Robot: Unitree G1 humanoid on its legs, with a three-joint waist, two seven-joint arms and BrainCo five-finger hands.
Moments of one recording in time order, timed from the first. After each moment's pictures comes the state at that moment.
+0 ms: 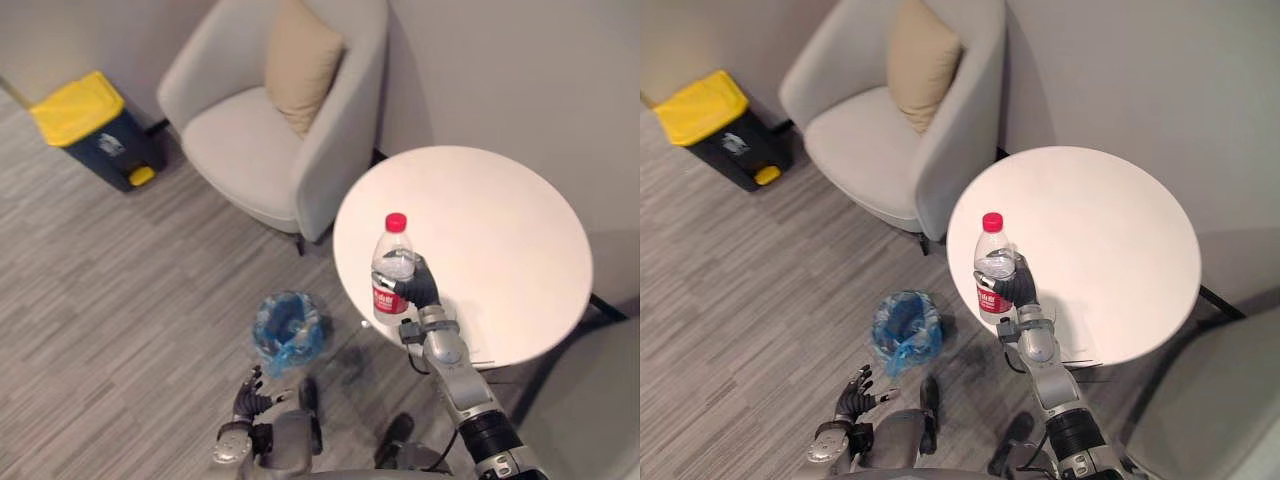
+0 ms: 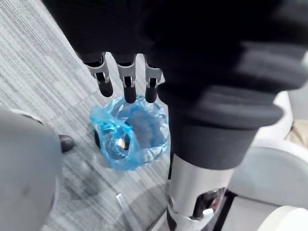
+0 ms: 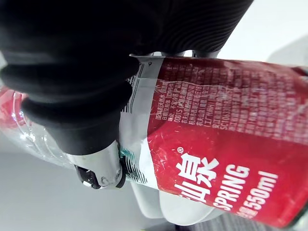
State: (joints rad) left arm 0.15 0.05 -0.09 0.66 -0.08 -0.13 0.10; right arm -0.14 -0.12 0.17 0.23 -0.05 -0.17 -0.20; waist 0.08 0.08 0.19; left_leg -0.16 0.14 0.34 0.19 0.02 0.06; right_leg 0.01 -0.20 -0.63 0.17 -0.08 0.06
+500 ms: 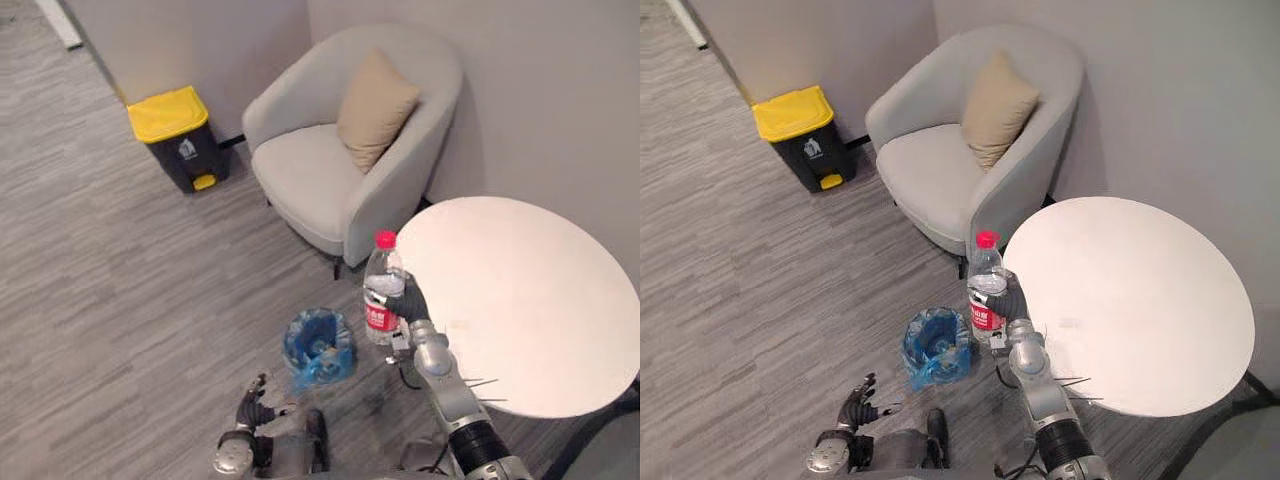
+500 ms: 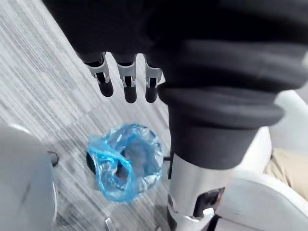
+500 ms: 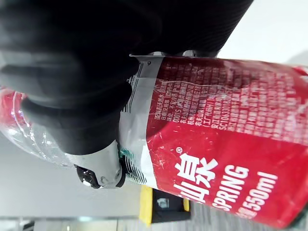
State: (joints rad) left arm 0.19 0.14 -0.14 0.69 -0.04 -0.14 0.11; right arm -0.10 -0.09 0.23 0.29 -0.08 -0.15 -0.17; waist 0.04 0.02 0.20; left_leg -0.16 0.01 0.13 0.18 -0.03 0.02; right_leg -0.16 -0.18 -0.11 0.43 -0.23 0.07
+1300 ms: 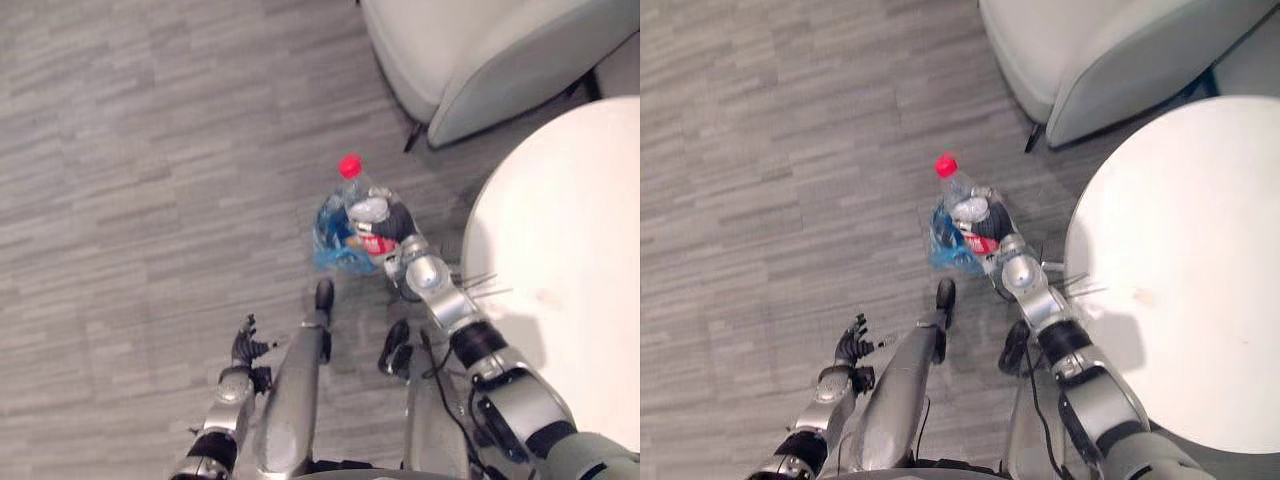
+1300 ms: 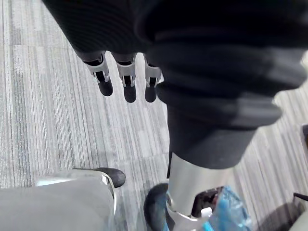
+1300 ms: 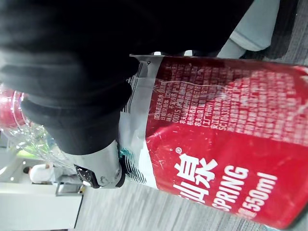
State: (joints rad) left arm -0.20 0.08 0.02 0.74 -0.21 -0.17 0.21; right arm -0.73 -0.23 0.32 0.52 -0.15 -0.13 -0.26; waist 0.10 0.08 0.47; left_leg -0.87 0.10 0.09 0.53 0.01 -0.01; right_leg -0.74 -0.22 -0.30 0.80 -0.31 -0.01
